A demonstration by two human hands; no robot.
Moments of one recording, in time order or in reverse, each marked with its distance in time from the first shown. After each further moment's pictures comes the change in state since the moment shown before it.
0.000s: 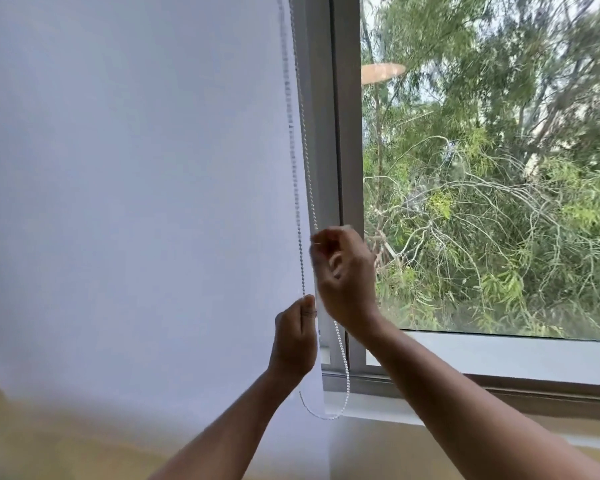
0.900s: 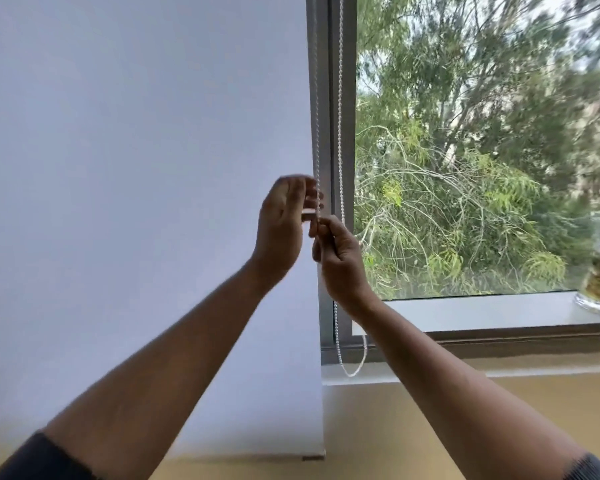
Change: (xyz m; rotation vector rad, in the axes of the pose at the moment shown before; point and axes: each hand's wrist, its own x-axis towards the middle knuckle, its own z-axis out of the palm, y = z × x) left_hand 0.092 0.094 -0.061 -0.495 -0.205 0.110; right_hand -0.022 -0.005 0.036 0.256 -0.015 0.326
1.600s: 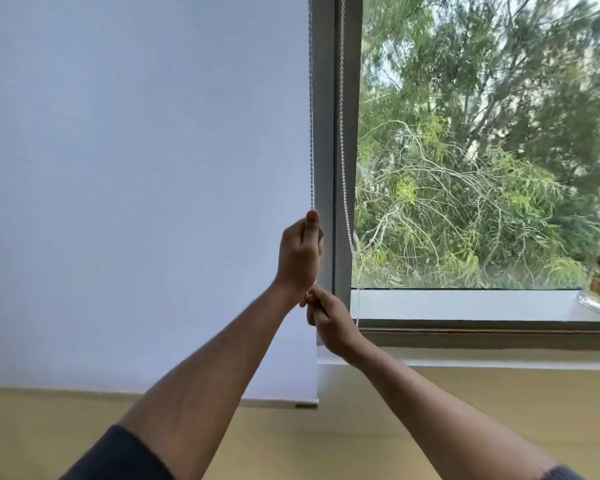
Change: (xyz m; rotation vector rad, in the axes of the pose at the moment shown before) left_hand -0.062 -0.024 0.030 0.043 0.062 -0.215; right_hand -0.101 0.064 -0.032 -0.183 -0.340 0.309
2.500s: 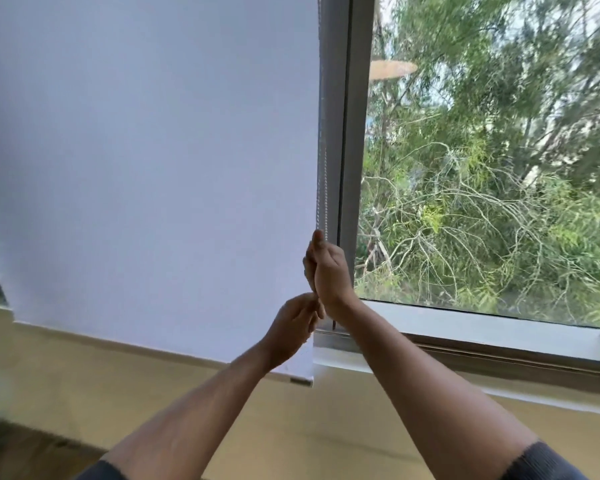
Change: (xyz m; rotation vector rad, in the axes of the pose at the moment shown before) left_hand -0.103 -0.036 -0.003 0.260 -0.156 -0.229; right_hand 0.008 -0.116 -0.031 0.440 -0.013 -0.058
